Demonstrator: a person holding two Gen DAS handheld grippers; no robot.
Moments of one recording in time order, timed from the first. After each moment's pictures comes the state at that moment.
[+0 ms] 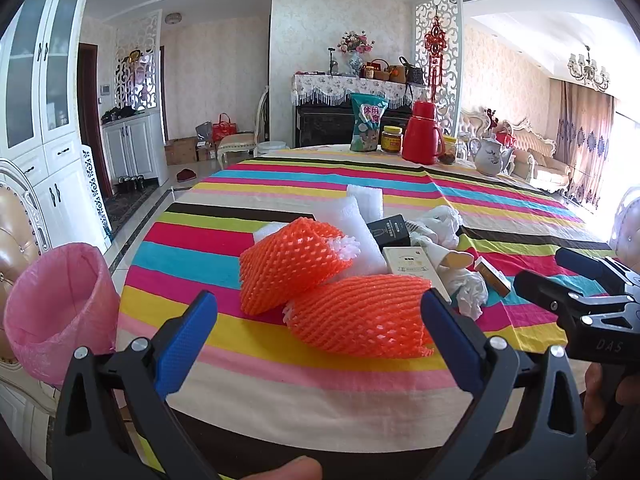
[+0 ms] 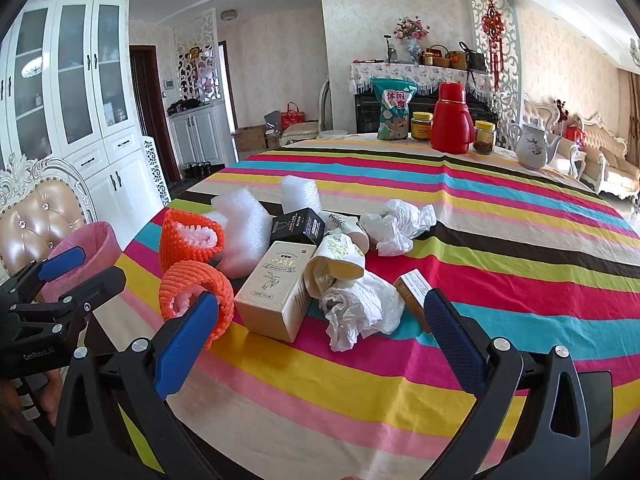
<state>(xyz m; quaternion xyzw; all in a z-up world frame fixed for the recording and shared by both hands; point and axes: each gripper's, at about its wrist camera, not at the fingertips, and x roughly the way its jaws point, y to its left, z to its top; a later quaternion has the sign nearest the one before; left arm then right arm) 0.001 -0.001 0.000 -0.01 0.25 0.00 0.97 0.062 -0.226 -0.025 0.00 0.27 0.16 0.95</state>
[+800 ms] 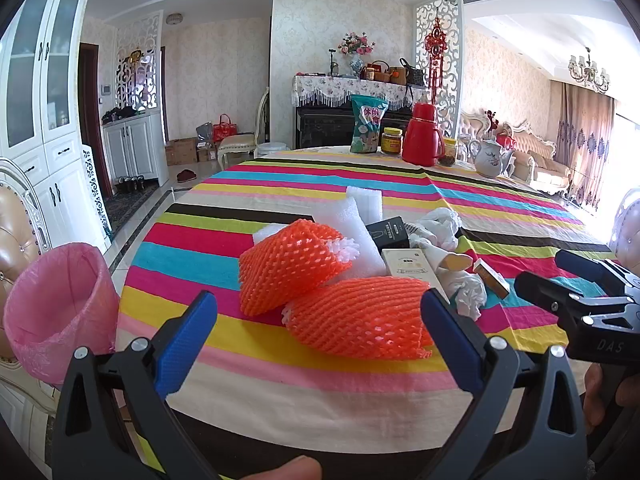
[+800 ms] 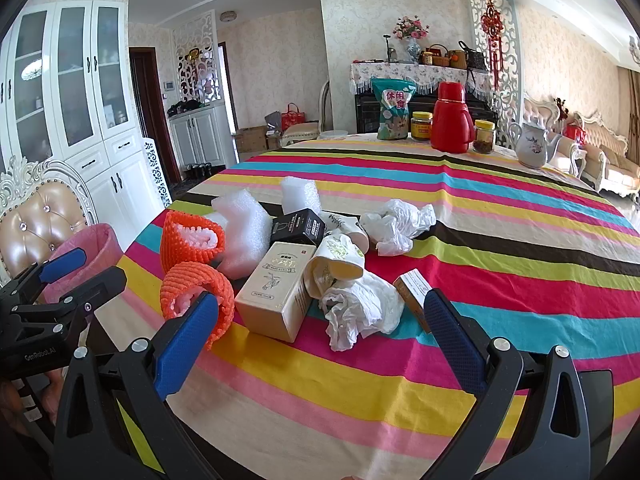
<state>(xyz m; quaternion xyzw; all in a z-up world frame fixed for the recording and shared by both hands) -0.001 0.000 0.003 -0.01 0.25 0.00 0.97 0.061 -0.226 -0.024 0.00 0.27 0.17 0.95</state>
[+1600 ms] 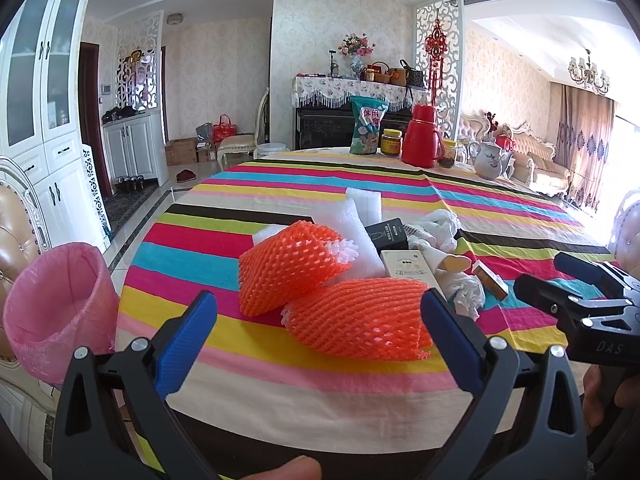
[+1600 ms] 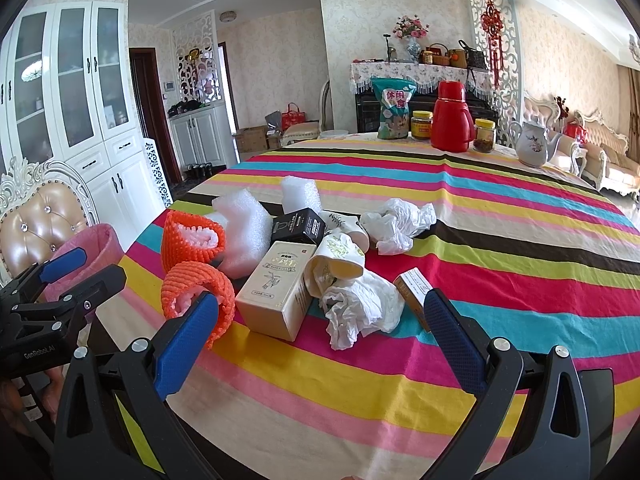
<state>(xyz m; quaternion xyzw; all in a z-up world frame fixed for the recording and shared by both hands) -0.001 0.000 0.003 -0.01 0.25 0.00 0.97 0.061 -0.227 -0.025 0.00 0.27 0.17 0.95</state>
